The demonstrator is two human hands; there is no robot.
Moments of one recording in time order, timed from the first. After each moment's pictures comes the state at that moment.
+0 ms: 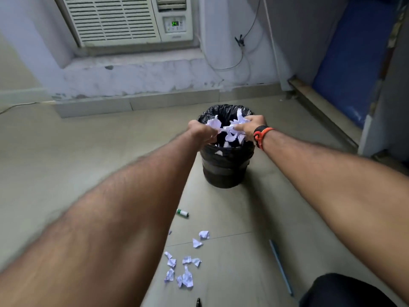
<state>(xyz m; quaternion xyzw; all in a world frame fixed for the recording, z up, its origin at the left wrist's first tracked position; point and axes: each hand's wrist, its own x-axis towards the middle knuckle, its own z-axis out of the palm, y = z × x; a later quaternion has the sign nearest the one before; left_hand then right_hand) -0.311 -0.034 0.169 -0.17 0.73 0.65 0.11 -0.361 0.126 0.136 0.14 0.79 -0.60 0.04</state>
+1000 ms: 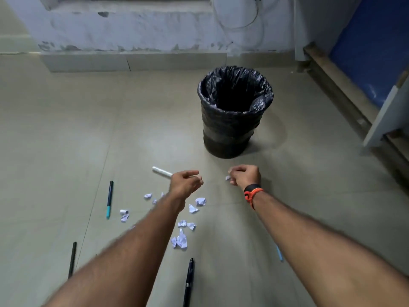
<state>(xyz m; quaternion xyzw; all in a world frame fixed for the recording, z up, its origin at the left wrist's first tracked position) -0.161 -0.066 -0.026 -0.30 0.60 0.74 0.09 -0.209 0.111 -0.040 0.24 0.79 -0.56 0.07</state>
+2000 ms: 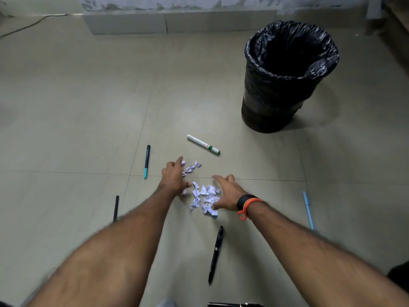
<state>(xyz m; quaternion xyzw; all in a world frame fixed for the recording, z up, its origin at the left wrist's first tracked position) -0.092 -0.184 -0.089 -0.23 0.92 0.26 0.19 -0.111 0.019 -0.094 -0.14 0.88 -0.25 0.38</state>
